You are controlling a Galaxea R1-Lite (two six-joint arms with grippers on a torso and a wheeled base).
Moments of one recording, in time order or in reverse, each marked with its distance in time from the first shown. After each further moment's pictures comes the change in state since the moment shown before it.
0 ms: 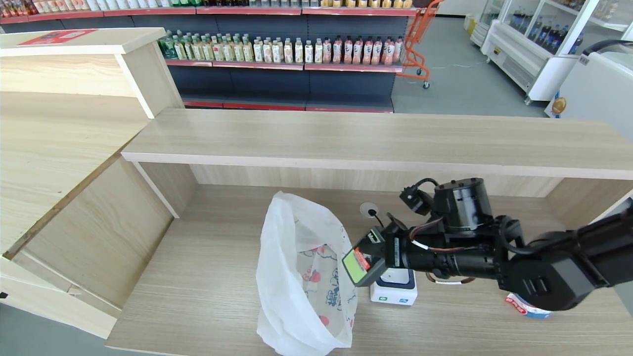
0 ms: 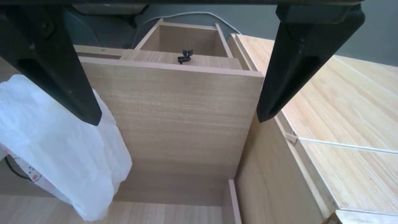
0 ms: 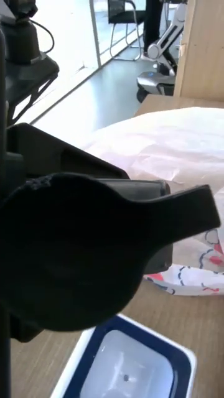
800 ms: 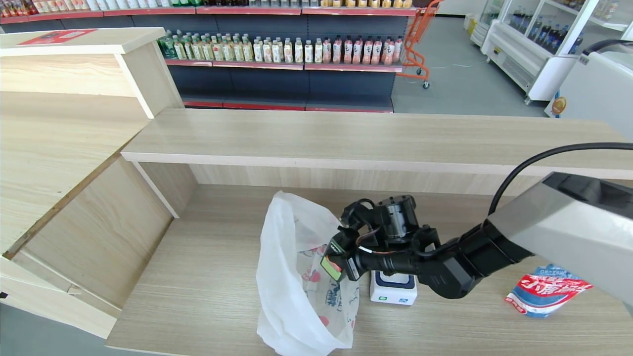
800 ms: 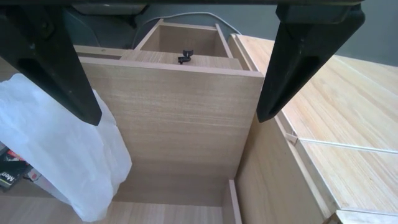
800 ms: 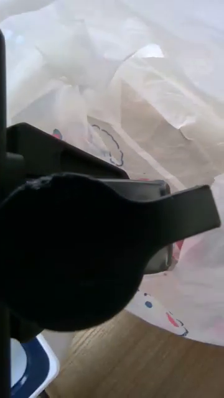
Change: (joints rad) left arm 0.001 0.000 0.000 0.000 0.000 0.000; right arm 0.053 0.330 -0.228 -0.093 -0.067 -0.565
